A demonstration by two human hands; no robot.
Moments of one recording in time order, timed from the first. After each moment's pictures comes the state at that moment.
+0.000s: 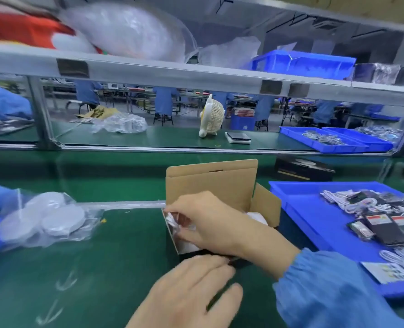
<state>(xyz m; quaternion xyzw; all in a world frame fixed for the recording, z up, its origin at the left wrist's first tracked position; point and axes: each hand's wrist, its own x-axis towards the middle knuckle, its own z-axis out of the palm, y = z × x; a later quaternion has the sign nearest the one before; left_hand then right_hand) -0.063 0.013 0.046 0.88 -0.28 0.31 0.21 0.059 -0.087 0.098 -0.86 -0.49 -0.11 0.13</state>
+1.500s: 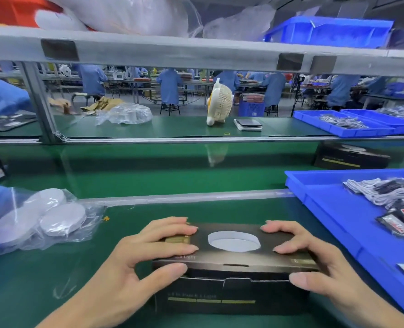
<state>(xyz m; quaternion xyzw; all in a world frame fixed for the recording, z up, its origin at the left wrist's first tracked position) 0.003 0.098 0.021 0.82 -0.29 0.15 0.48 0.044 -0.228 0.011 -0.72 -0.34 0.02 0.61</state>
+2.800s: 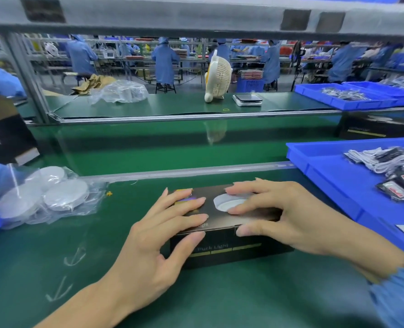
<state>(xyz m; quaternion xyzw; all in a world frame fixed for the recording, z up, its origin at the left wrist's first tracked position) -0.010 0.072 0.004 0.84 -0.26 0.29 0.37 0.042 -0.170 0.059 -0.87 -0.37 -0.03 0.32</state>
